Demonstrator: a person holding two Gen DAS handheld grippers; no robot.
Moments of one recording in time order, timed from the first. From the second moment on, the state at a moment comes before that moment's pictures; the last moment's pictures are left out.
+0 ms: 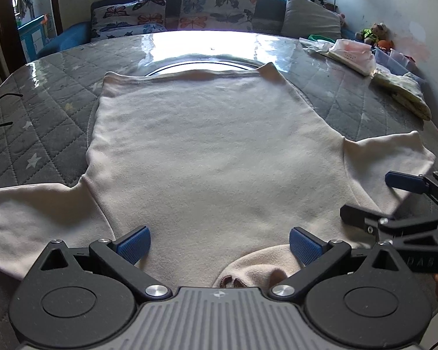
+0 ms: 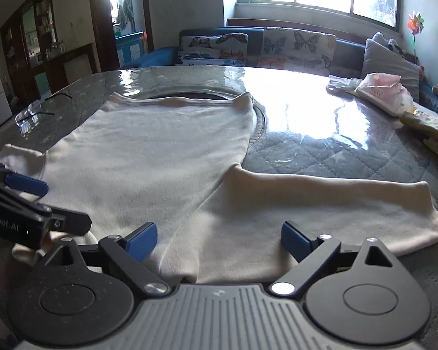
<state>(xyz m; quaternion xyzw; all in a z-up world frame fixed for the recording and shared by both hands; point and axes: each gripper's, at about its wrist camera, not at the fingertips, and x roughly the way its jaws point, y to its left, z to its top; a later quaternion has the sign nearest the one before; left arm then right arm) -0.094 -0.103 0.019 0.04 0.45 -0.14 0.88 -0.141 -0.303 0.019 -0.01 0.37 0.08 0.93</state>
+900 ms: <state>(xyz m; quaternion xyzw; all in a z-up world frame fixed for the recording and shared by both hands) -0.092 -0.110 0.018 0.04 0.46 -0.12 0.88 -0.141 -0.292 0.016 -0.03 0.37 0.08 0.93</state>
